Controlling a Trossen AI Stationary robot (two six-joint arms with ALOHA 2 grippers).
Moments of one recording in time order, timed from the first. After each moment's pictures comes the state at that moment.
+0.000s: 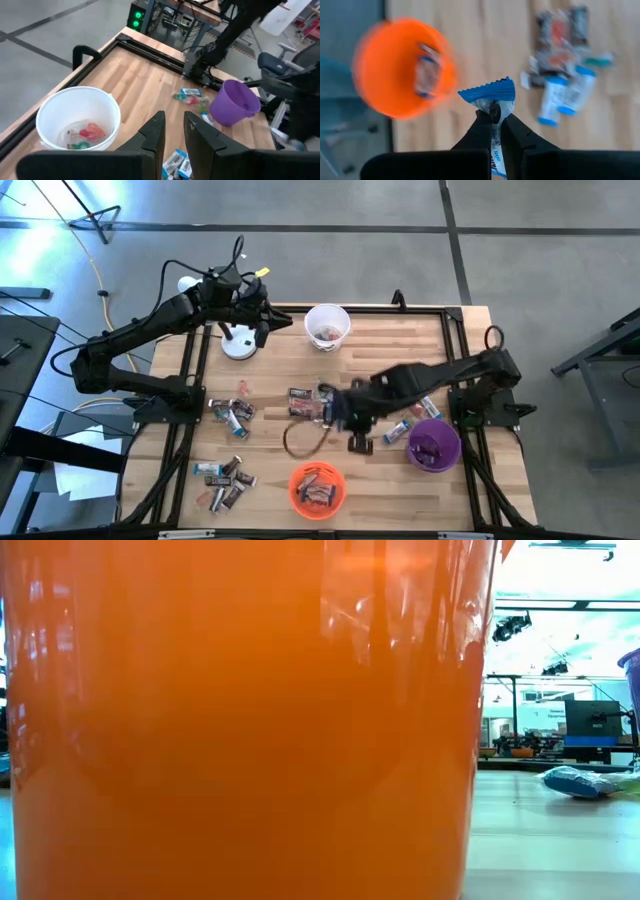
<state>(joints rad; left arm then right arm) 0.52 1.18 1.19 -0.44 0.37 -0.17 0.30 1.79 1.87 -1.16 -0.01 0.40</state>
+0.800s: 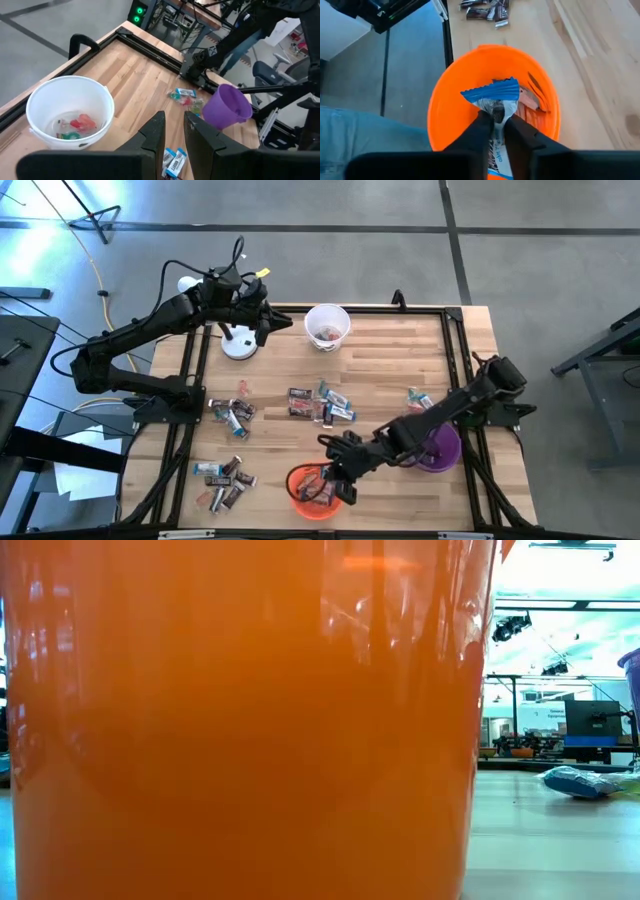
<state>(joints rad) 0.52 1.18 1.19 -0.45 0.38 -0.27 0.49 1.80 1.42 -0.35 0.08 0.79</state>
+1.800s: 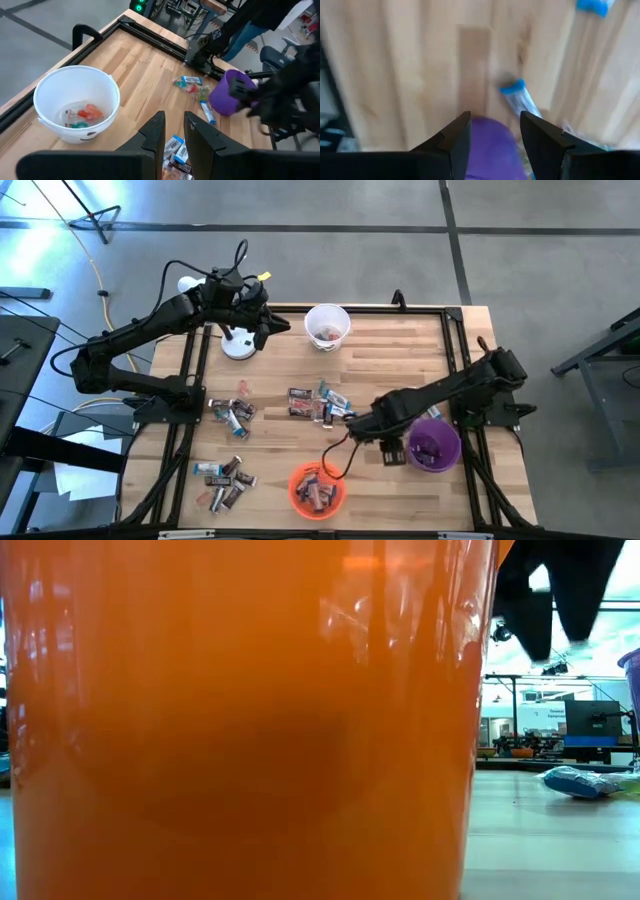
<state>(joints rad) 0.52 1.18 1.19 -0.52 0.37 -0.20 0.33 1.75 1.44 -1.28 -0.13 0.25</state>
